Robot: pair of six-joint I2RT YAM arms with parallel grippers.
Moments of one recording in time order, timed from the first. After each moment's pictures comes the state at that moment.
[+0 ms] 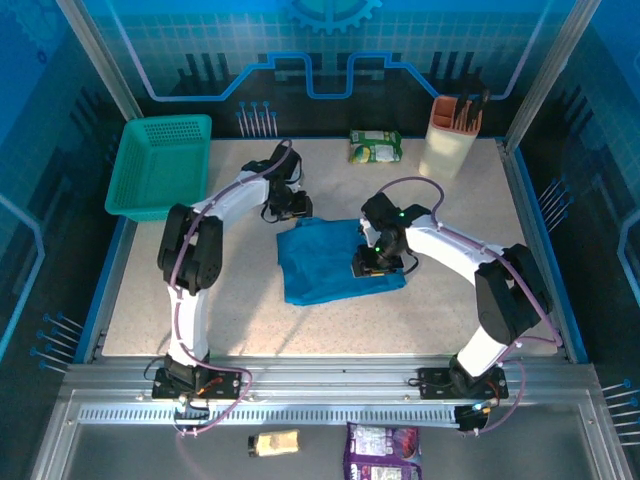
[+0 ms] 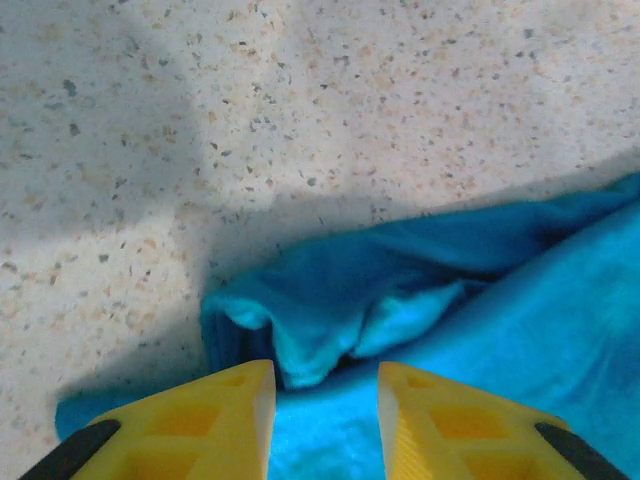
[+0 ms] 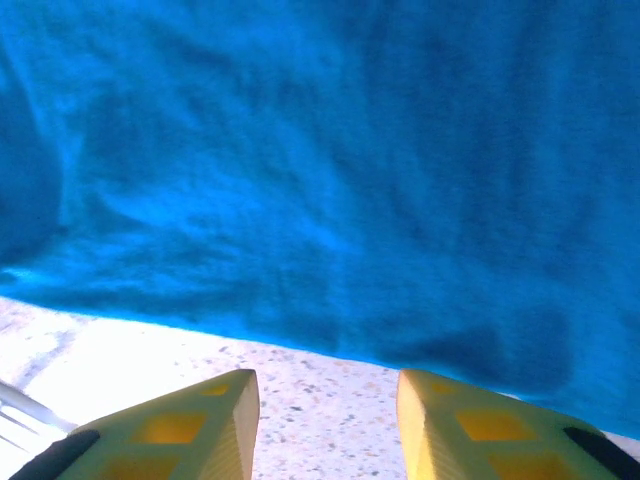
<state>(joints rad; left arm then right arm) -0.34 2.10 1.69 -0.80 0.24 -0.42 0.53 1.65 1.15 -0.88 -0.25 0.37</state>
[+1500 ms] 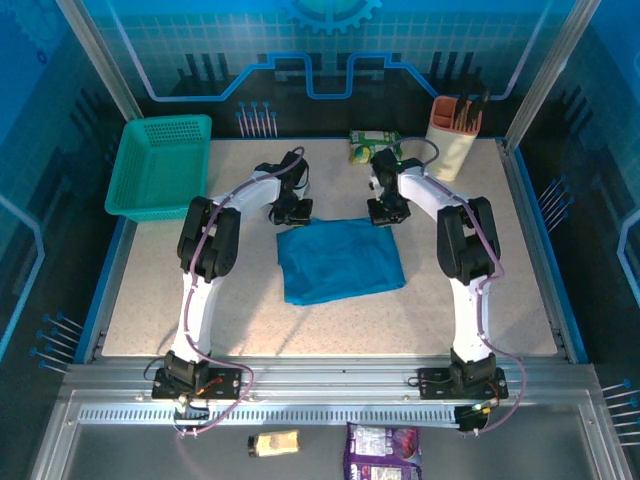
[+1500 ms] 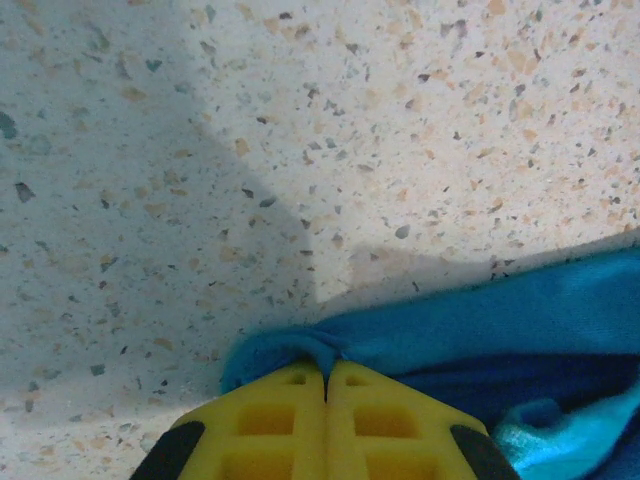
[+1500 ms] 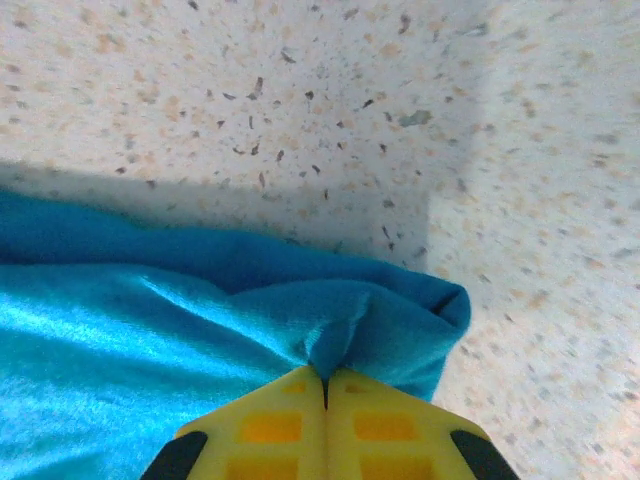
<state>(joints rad) -0.34 2.28 1.81 -0.87 0.17 -0.32 0.31 2.15 1.73 -0.98 -0.02 0.14</state>
